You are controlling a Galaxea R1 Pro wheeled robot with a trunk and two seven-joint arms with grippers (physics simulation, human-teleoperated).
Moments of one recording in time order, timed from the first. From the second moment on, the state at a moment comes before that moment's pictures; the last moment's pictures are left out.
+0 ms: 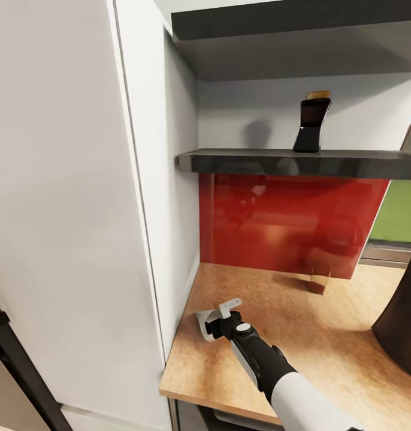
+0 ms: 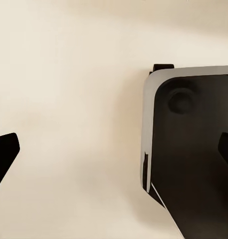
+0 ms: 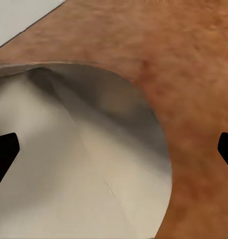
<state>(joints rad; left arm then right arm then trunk) -0.09 0.12 0.00 0.00 0.00 -0.14 0.03 -0.66 0.17 0.35 -0.59 0.00 0.27 0.01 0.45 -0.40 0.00</state>
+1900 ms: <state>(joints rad) -0.09 0.12 0.00 0.00 0.00 -0.14 0.03 -0.66 0.17 0.35 -0.51 0.01 0.21 0.00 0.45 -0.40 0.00</state>
